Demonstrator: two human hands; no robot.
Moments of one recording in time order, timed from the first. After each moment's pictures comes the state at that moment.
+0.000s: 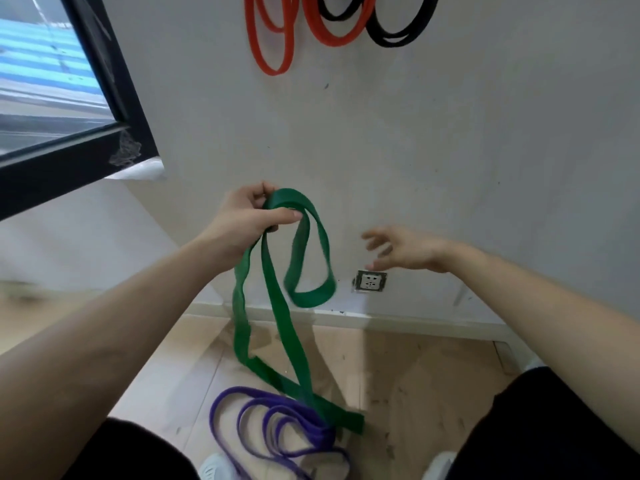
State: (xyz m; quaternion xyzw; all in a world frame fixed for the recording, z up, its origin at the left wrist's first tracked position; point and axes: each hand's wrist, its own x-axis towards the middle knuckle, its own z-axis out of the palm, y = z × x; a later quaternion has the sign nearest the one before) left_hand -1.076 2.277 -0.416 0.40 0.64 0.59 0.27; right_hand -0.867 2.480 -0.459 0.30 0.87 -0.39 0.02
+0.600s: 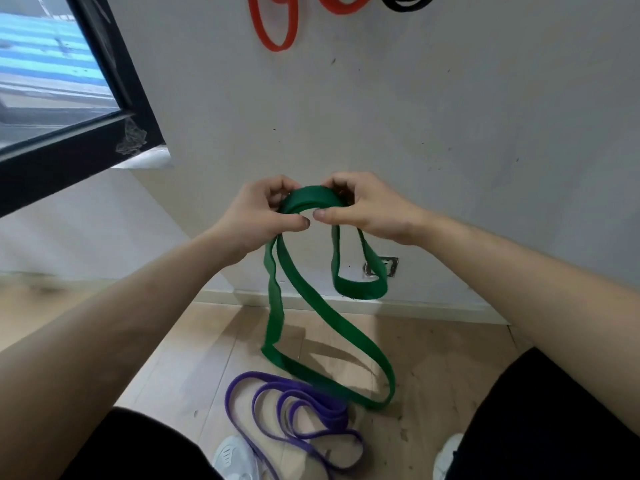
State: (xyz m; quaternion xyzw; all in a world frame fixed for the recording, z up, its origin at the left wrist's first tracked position) left_hand -1.071 2.269 -0.422 0.47 0.68 0.51 0.24; right_hand -0.913 2.405 -0.411 0.11 0.87 -0.45 -0.19
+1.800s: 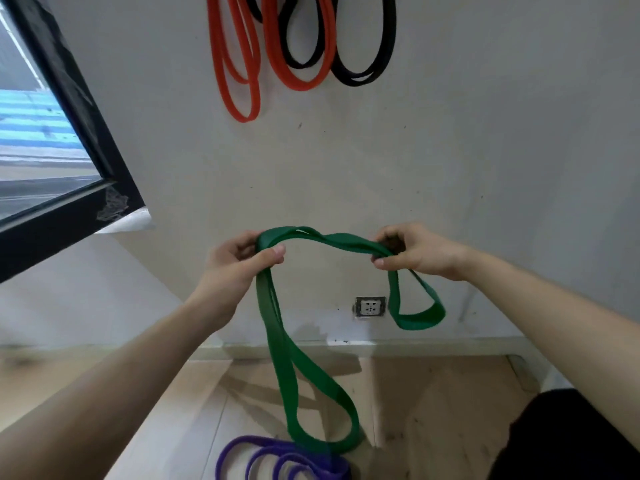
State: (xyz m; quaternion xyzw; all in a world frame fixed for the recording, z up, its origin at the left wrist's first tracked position) left_hand -1.069 2.277 -0.429 0.38 0.60 0.65 0.27; right_hand -0.842 2.497 -0.430 0.23 0.86 -0.45 -0.12
